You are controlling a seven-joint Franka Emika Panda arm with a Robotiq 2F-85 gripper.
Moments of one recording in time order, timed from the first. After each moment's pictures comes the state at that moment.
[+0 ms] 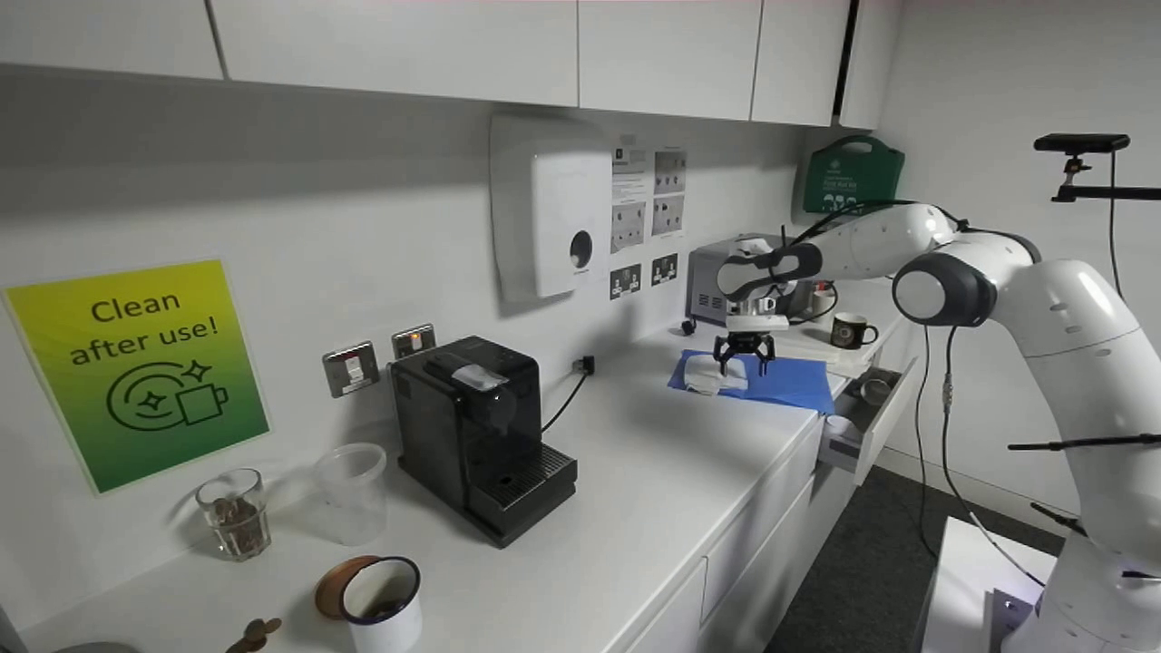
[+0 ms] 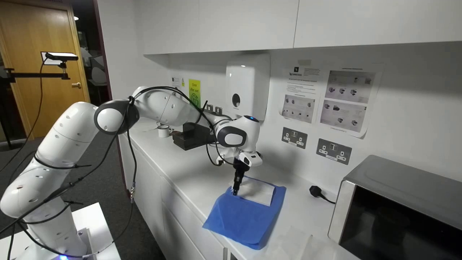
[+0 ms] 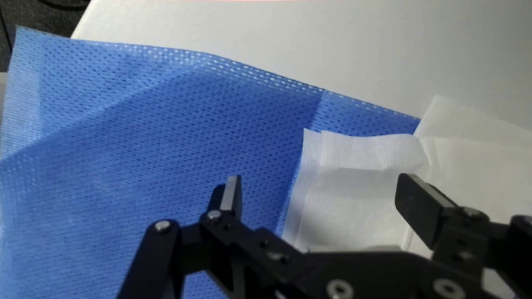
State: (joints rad) arm -0.28 0.64 -0.22 -1.38 0.15 1.88 0.44
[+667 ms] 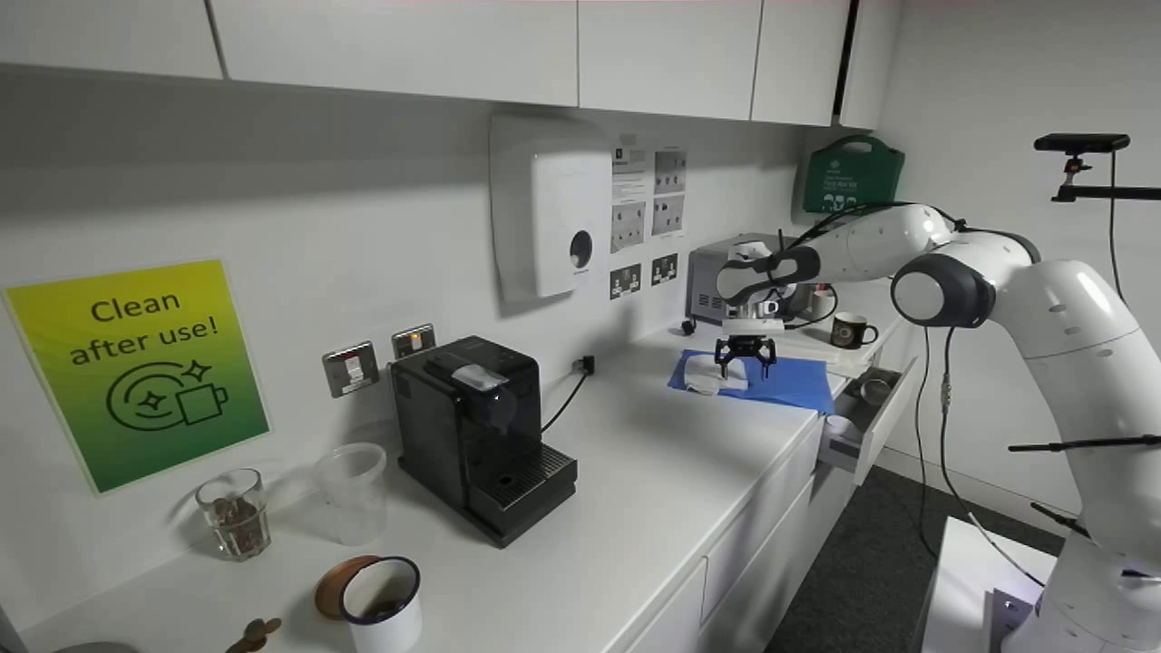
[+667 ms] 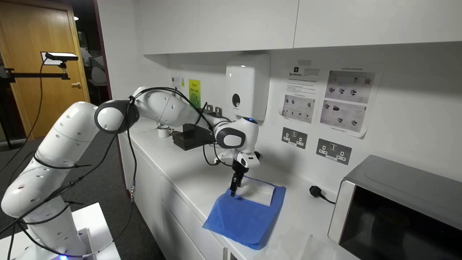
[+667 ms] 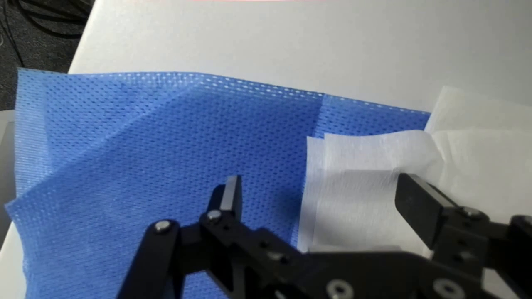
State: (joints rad) arm -0.25 0.64 -0.24 -1.40 0.15 1.89 0.57
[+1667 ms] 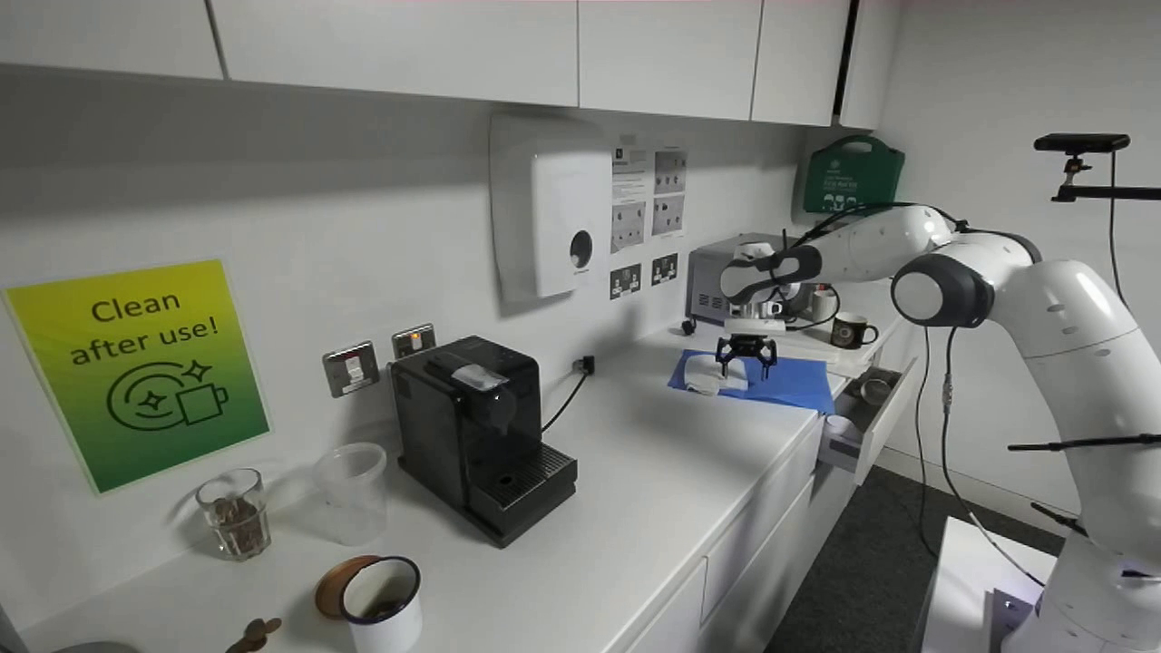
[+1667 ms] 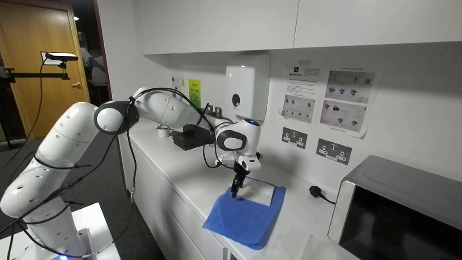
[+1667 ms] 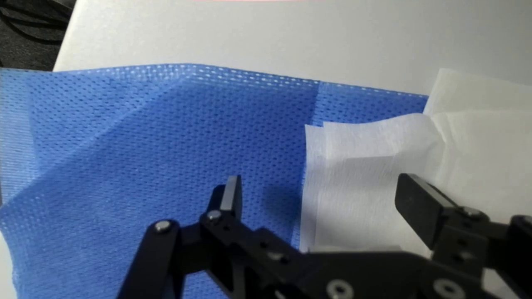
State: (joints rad) arm -0.27 0.65 -0.24 -1.41 0.19 1.92 0.57
